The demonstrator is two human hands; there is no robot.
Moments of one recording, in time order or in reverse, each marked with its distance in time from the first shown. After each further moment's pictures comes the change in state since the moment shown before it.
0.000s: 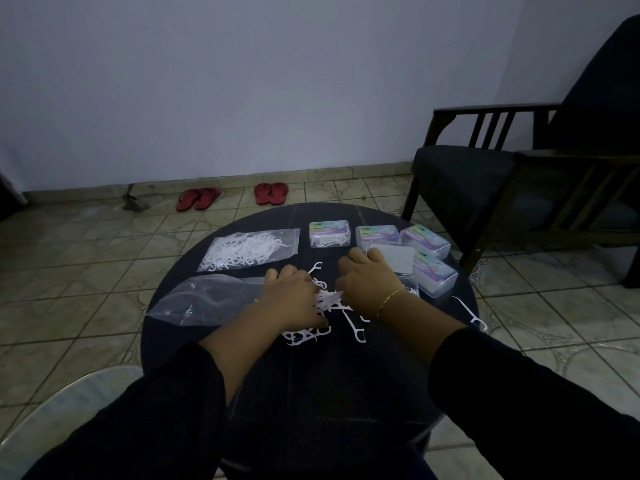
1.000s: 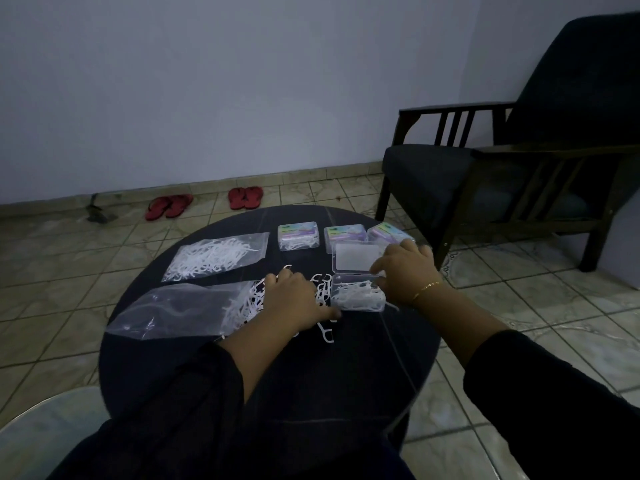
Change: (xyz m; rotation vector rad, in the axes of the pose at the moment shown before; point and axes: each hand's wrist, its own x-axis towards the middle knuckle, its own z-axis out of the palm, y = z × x) left_hand 0.025 0.054 0.006 -0.029 0.042 -0.092; right_hand -0.058 0.072 0.007 0.184 -0.102 0.458
